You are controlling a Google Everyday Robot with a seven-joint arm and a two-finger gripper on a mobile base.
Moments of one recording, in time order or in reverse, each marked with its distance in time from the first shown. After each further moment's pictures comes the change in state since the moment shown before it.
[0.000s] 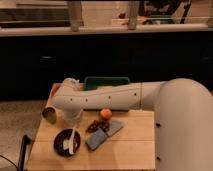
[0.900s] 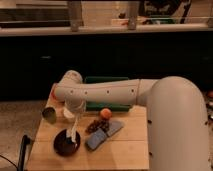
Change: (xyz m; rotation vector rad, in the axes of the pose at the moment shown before) arm 0.053 -0.013 -0.001 -0.020 0.061 0.059
